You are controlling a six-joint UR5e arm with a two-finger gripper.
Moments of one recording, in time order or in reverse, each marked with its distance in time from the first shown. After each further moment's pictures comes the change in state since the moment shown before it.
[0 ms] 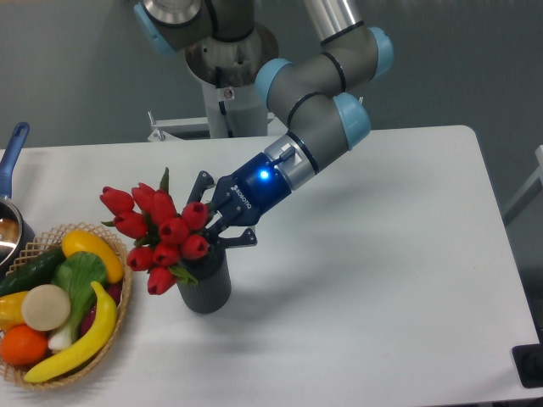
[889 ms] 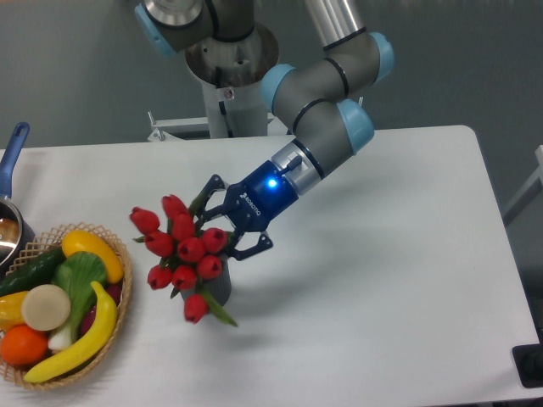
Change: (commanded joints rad) arm 0.029 0.000 -0.014 -0.002 0.069 -0.002
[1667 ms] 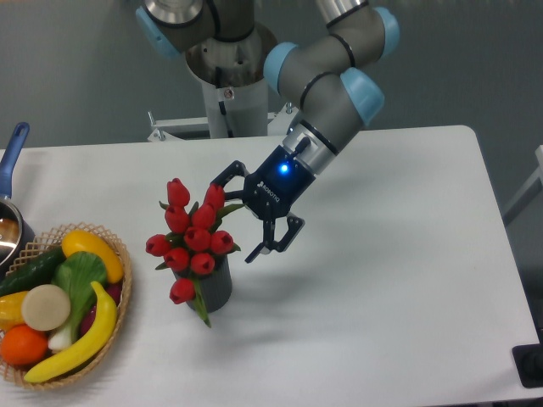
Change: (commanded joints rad) arm 0.023 0.144 -0.037 -0.003 0.346 0.002
